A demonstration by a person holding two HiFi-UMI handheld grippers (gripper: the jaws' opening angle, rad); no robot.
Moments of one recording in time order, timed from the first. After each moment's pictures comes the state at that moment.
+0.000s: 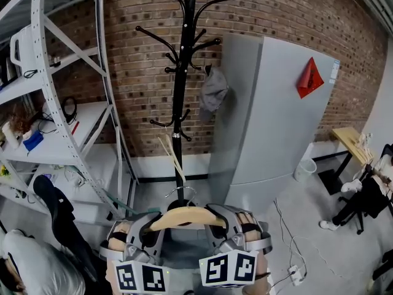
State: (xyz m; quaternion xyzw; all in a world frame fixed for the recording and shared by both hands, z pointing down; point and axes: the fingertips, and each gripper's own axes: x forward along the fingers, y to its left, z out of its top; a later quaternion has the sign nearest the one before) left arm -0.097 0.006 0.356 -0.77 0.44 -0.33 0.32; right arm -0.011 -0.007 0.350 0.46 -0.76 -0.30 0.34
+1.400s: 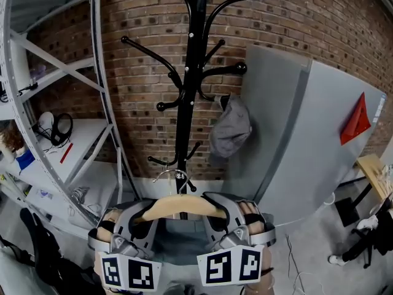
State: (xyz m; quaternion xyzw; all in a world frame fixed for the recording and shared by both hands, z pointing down) left arm -0.085 -0.234 0.293 -0.73 0.49 -0.33 0.35; right arm -0.005 -0.253 0.283 0.42 -0.78 -0.36 0.28
